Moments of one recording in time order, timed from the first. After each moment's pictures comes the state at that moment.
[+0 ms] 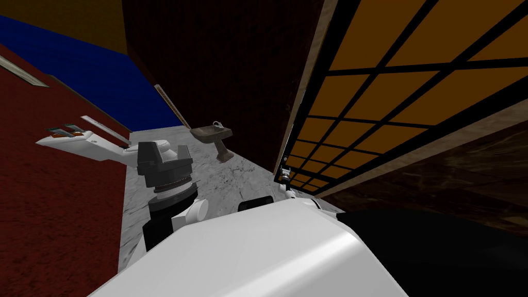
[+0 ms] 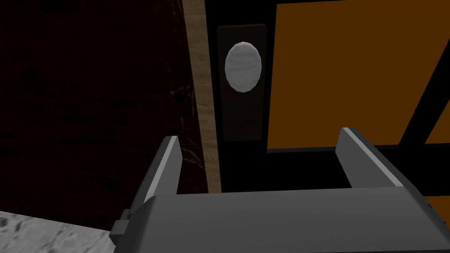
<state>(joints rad) -0.23 -0.07 -0.33 -0.44 -0.31 -0.92 -1.36</state>
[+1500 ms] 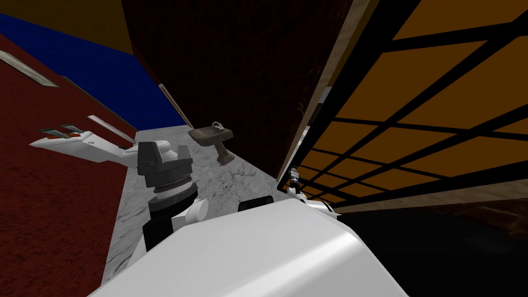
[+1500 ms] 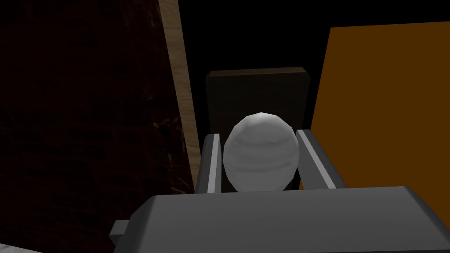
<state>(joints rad) -0.16 -0.23 -0.31 -0.40 -0.31 -0.94 -1.54</state>
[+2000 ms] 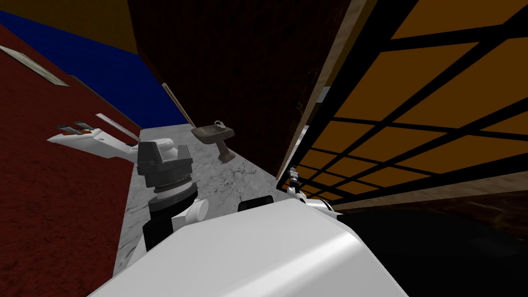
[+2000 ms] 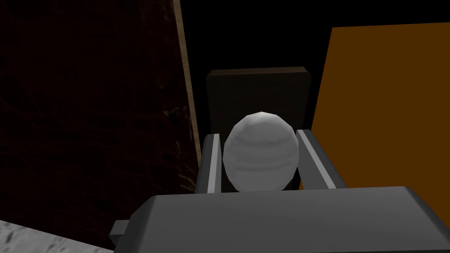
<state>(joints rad) -0.18 -0.23 -0.29 -0.38 -0.29 -0.95 -1.56</state>
